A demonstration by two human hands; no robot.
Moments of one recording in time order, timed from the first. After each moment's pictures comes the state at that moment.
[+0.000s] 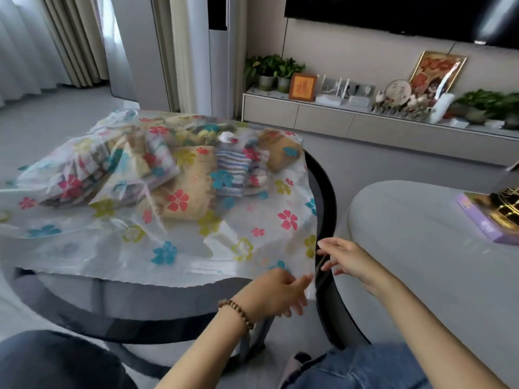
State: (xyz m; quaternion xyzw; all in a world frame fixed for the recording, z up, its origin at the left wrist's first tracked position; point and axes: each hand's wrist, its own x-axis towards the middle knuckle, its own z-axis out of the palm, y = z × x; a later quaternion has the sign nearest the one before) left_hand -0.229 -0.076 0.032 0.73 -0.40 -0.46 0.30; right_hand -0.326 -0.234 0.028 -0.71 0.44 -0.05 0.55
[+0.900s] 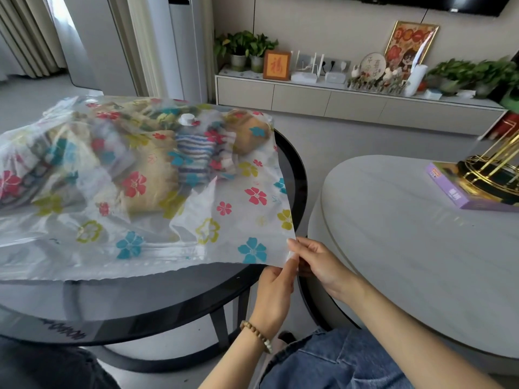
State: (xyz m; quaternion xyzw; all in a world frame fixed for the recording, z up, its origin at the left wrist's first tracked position) left_hand -0.303 -0.113 -0.012 0.63 -0.20 -0.40 0.64; right_hand -0.356 -0.220 -0.009 -0.64 0.32 -0.08 0.69
